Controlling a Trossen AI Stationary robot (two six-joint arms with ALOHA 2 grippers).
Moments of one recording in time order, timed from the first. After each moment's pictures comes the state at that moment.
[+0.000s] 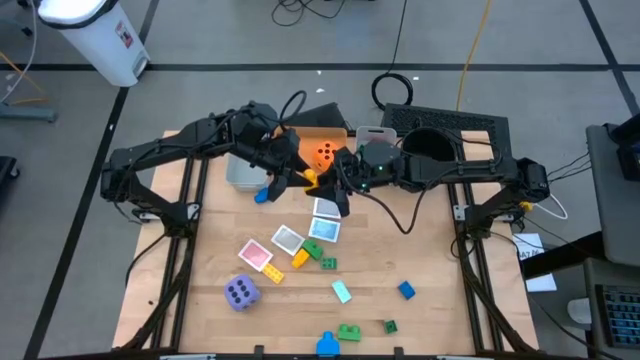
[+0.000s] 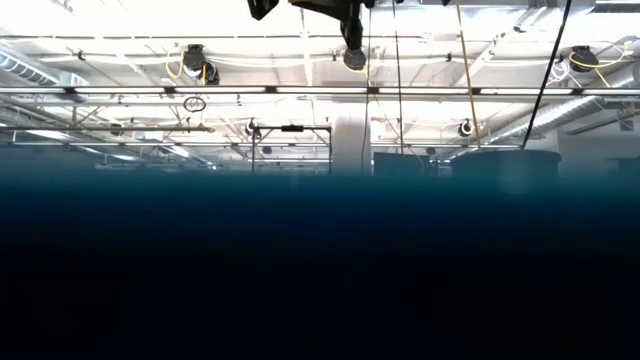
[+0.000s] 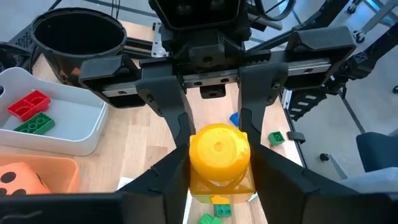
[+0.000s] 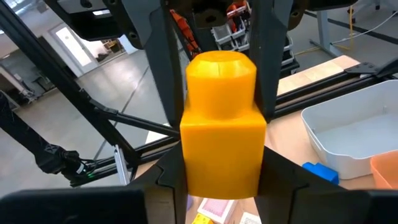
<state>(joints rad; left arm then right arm) 0.24 1.45 1.61 -0.73 0.42 -0.06 -0.11 1.52 1.26 0.11 -0.21 0.40</state>
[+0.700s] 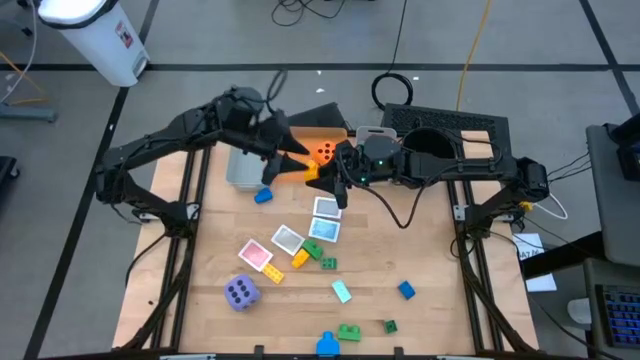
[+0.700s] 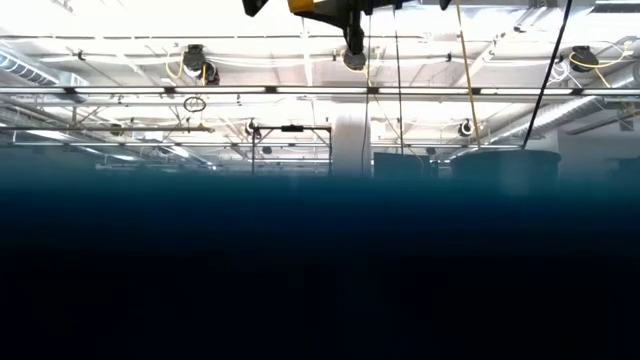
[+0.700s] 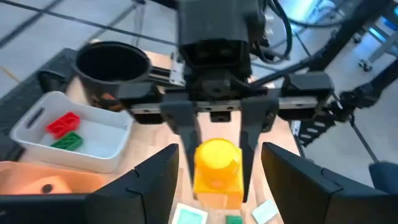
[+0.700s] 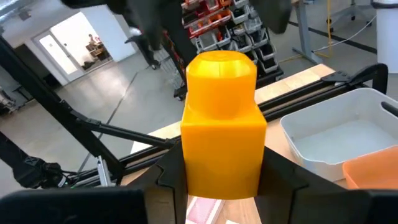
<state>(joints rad) 0.34 1.40 1.62 -0.68 0.45 -0.07 -0.14 1.51 1.26 0.12 -0.18 0.40</state>
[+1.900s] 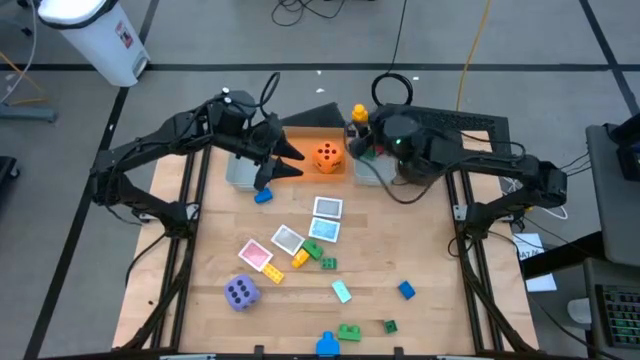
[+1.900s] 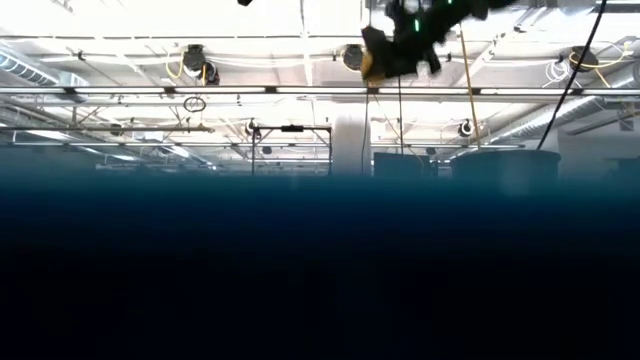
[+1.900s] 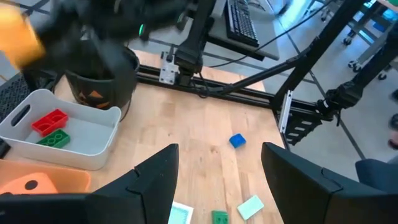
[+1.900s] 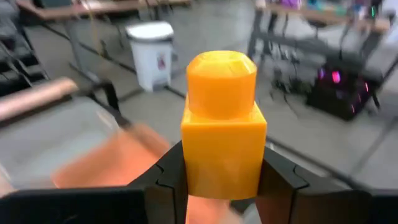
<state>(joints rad) 0.29 1.36 1.62 -0.71 0.44 -0.10 -0.34 1.36 1.09 -0.04 0.55 0.15</state>
